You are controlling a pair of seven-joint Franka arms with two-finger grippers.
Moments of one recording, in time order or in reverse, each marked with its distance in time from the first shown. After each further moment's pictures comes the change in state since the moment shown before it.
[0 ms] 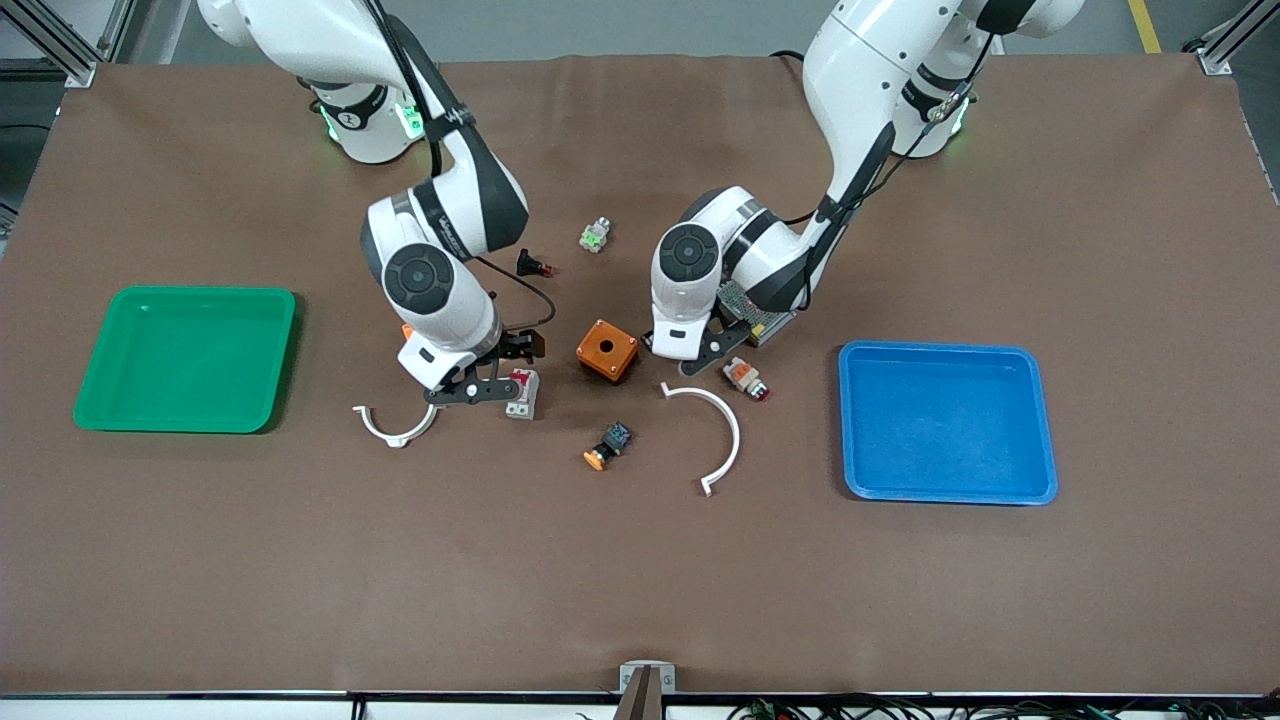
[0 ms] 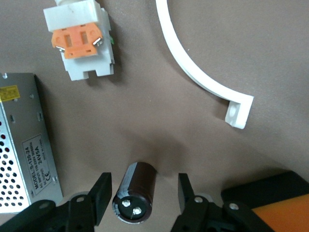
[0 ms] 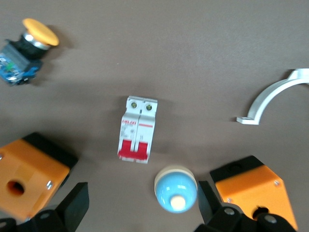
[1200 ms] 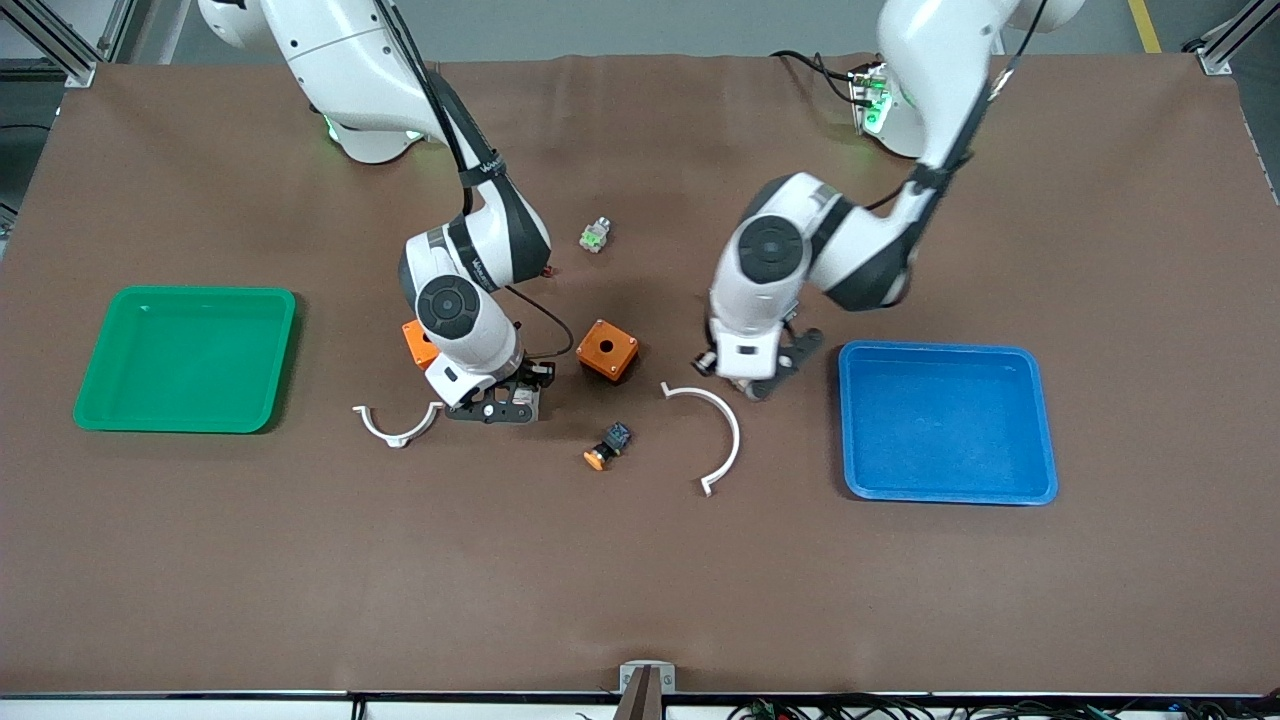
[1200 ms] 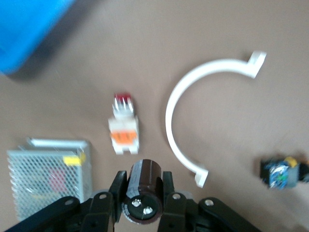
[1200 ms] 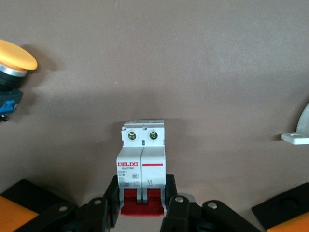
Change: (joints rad) left arm 0.191 -0.210 0.007 0.009 0.002 -0.144 0.074; right arm 0.022 0.116 -0.015 0.018 0.077 0.149 0.055
